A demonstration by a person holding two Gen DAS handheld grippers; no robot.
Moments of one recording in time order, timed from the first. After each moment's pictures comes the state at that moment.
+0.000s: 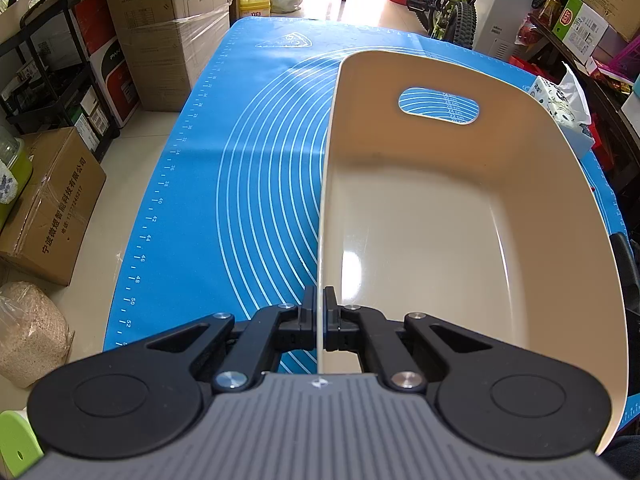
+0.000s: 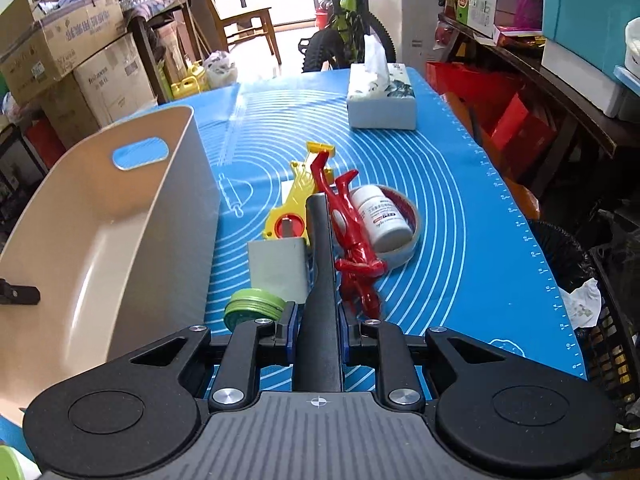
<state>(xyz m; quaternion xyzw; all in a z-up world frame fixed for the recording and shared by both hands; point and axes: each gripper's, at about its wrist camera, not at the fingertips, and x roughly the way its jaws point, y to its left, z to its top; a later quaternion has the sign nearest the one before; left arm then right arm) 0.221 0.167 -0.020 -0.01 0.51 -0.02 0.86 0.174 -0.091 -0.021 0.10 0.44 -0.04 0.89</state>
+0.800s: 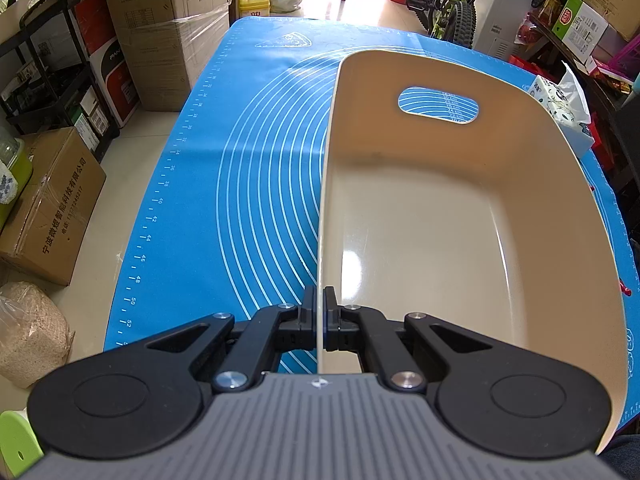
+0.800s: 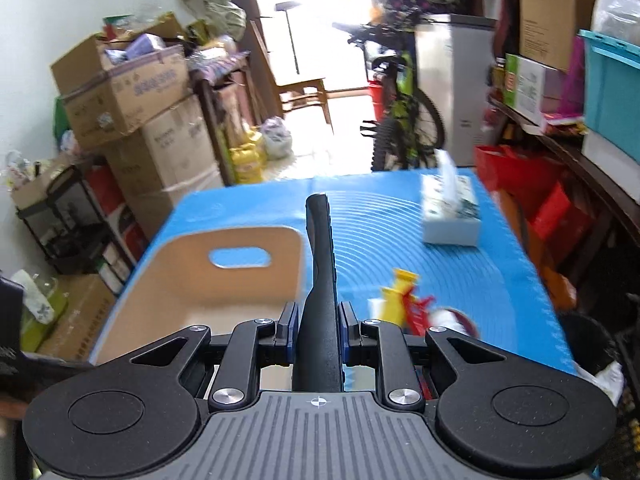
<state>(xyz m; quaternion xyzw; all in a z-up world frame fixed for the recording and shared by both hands) 0.221 0.166 -0.020 -0.01 0.51 -0.02 0.86 0.193 -0.040 0.074 0.09 0.34 0.03 0.93</state>
